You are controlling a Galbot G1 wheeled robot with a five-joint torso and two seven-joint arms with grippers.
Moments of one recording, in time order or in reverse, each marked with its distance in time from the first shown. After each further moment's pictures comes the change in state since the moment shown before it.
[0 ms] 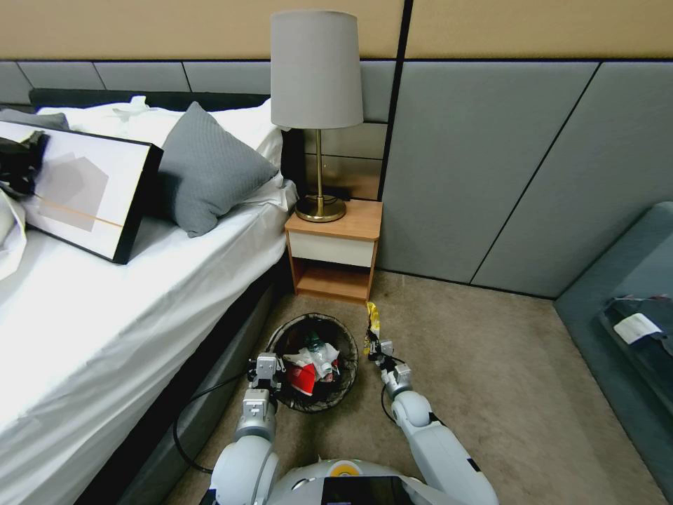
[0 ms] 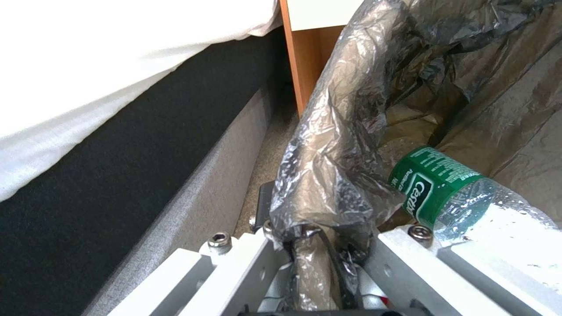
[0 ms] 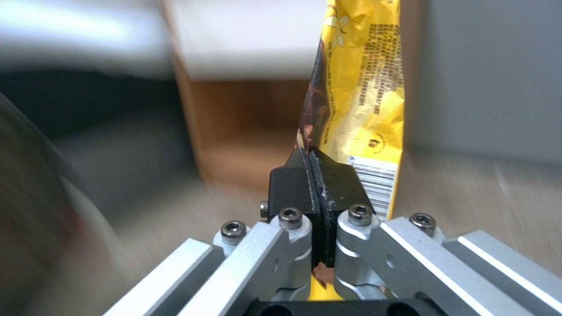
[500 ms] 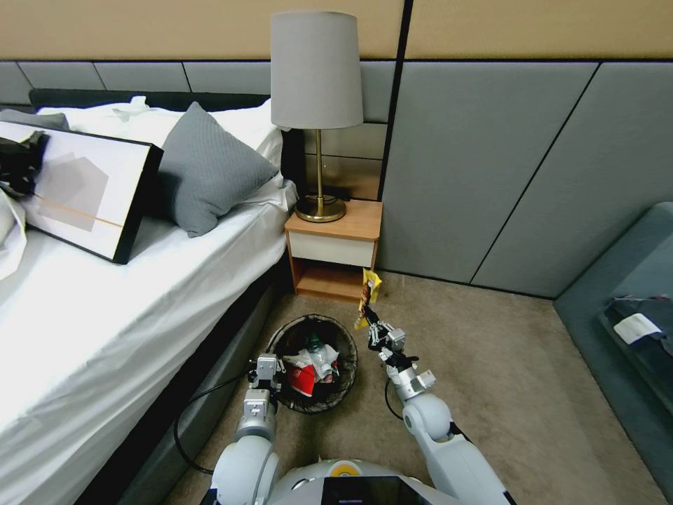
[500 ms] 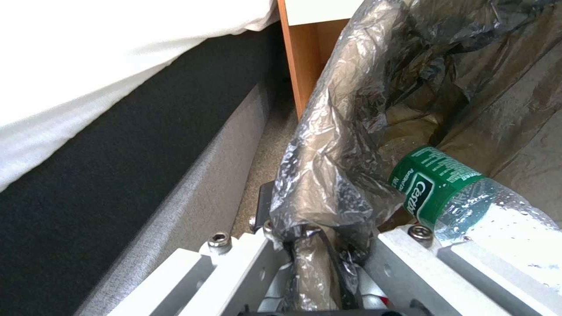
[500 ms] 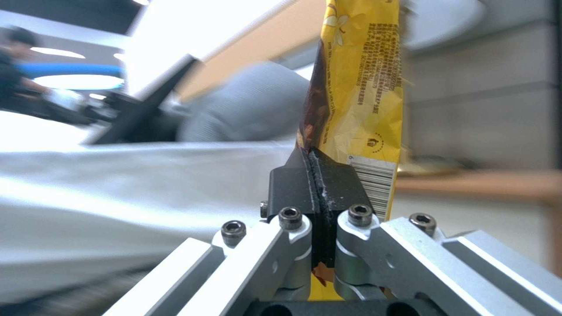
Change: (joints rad) left arm -0.002 -0.002 0.007 0.011 0.006 0.001 0.001; right arm -0.136 -0.055 -0.052 0.392 0.034 0.110 -0.217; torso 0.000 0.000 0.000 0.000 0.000
